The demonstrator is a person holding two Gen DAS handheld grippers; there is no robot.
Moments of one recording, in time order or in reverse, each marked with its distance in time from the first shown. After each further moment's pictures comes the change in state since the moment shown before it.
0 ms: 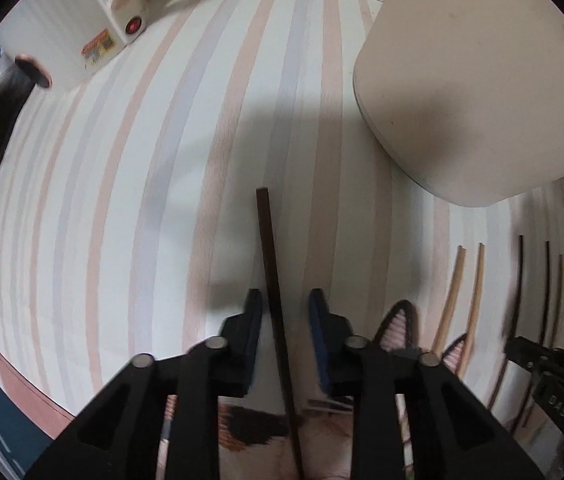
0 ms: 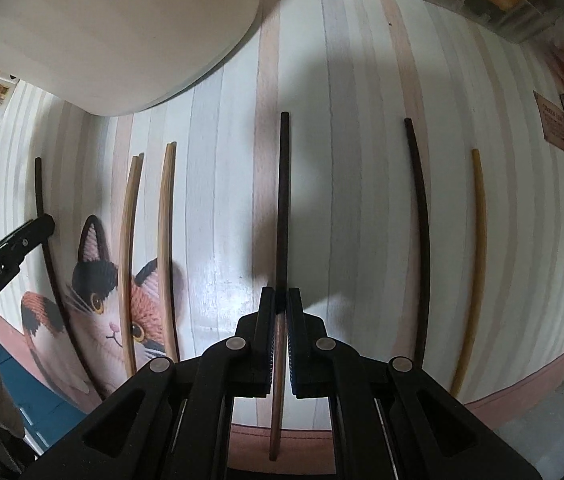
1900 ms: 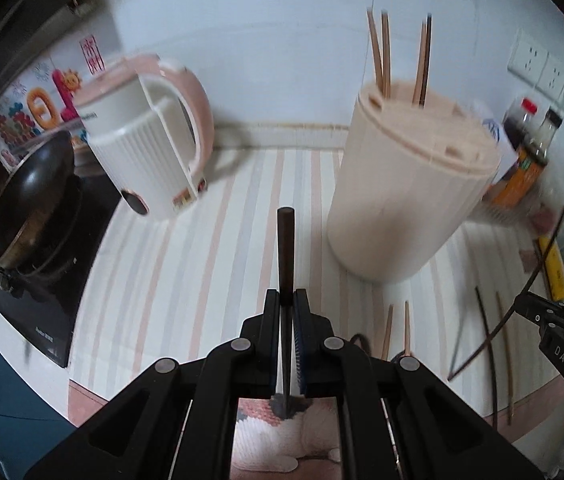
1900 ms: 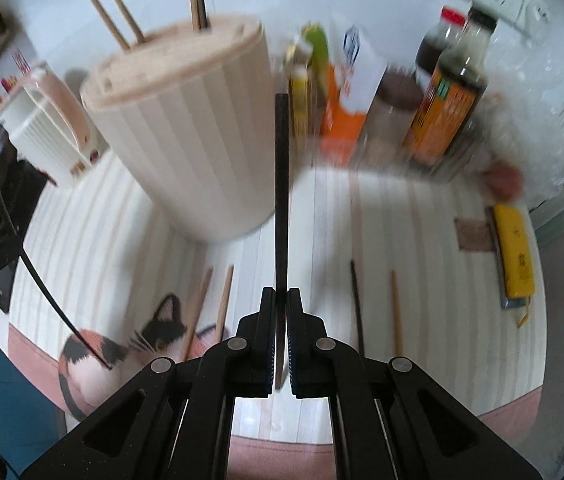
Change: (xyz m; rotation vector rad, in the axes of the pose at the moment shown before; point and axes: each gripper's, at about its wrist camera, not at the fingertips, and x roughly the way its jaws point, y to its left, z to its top) left arm -0.176 0.012 -0.026 0.042 -0.425 0.024; right arm -0.135 0.014 -0.043 -0.069 -0.510 -0.003
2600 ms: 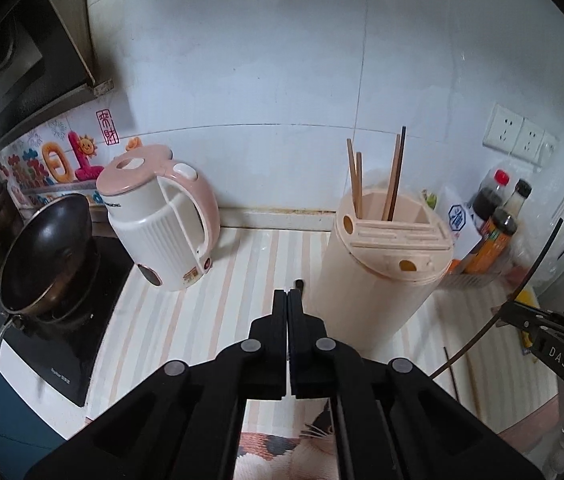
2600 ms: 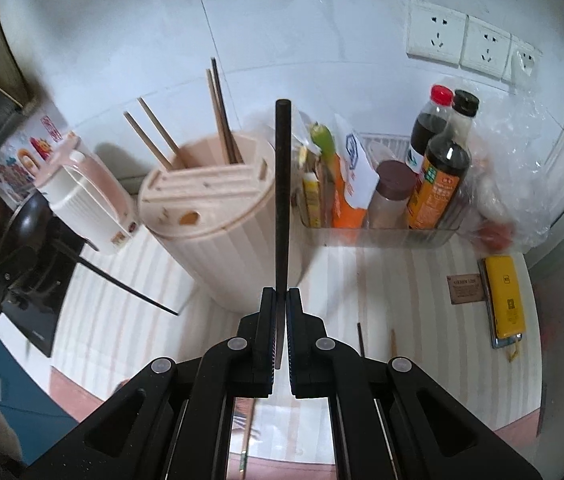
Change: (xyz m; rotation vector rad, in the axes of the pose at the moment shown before) left arm -0.071 0.002 0.045 -0.030 -0.184 -0.035; right arm -0.076 0.000 0.047 0.041 -0.146 0.094
